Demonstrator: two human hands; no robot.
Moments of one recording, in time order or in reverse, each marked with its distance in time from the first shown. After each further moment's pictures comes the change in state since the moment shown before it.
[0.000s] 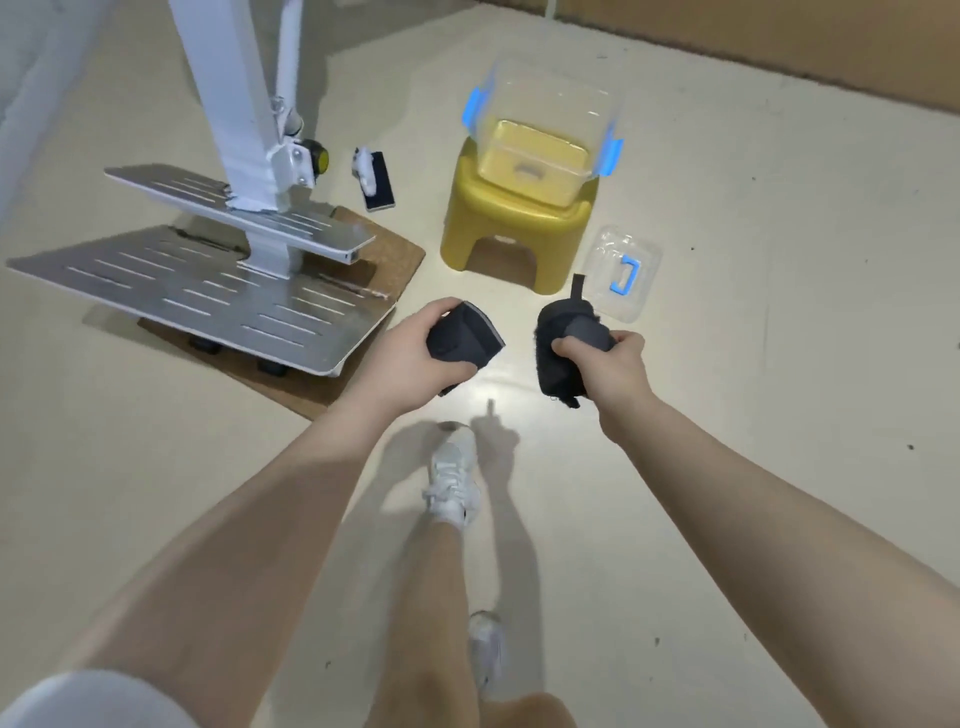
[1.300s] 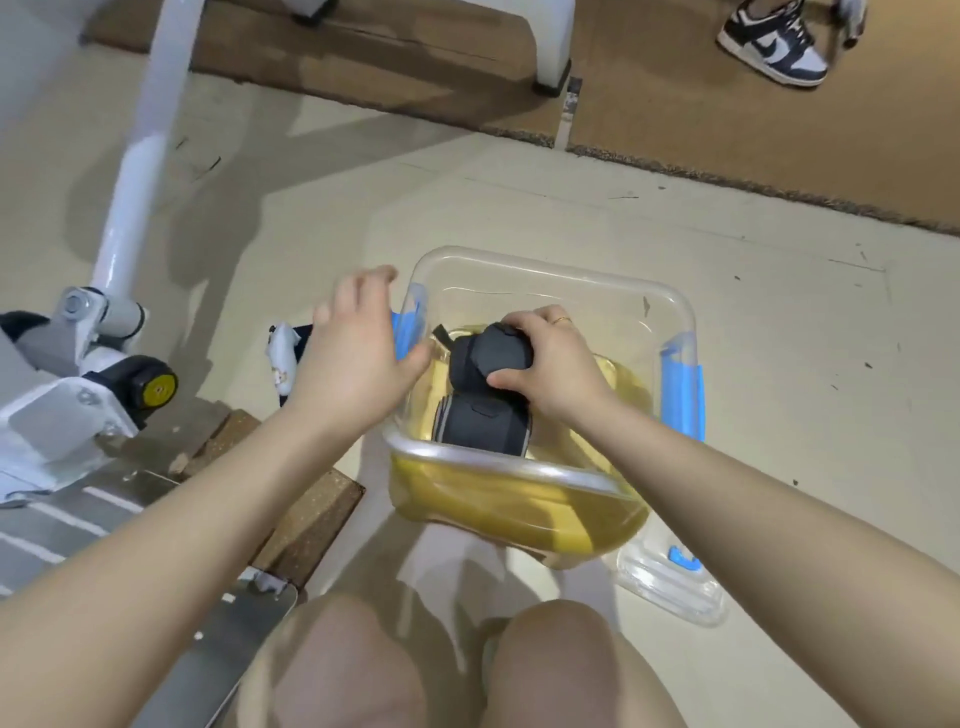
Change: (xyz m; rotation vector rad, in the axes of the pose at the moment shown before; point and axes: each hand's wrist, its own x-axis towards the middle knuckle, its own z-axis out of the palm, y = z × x) left_hand 0.522 0.015 -0.012 0.615 0.410 0.183; right_hand 0.527 -0.183 0.144 -0.837 -0.189 -0.718
